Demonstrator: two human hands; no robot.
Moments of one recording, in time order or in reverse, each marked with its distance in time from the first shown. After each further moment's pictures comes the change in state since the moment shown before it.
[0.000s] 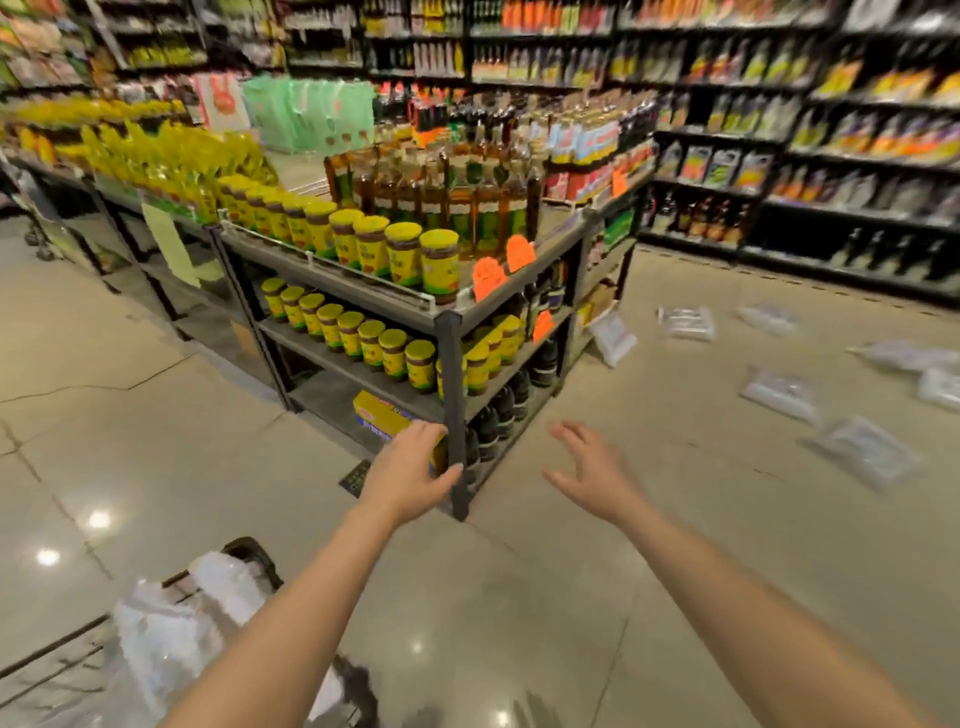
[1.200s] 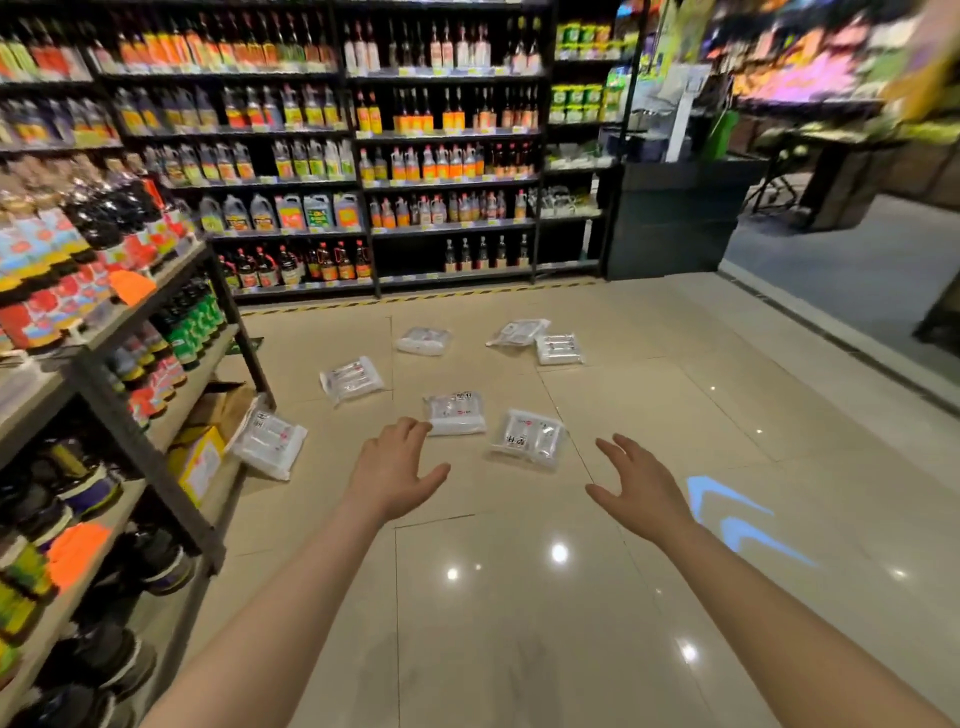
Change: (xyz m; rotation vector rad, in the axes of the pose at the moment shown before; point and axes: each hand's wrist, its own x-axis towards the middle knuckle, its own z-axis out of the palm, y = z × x) left_hand 0.441 0.579 0.248 0.109 -0.151 0.740; right_hand -0.083 0.608 -0.261 -0.054 0.365 0.873
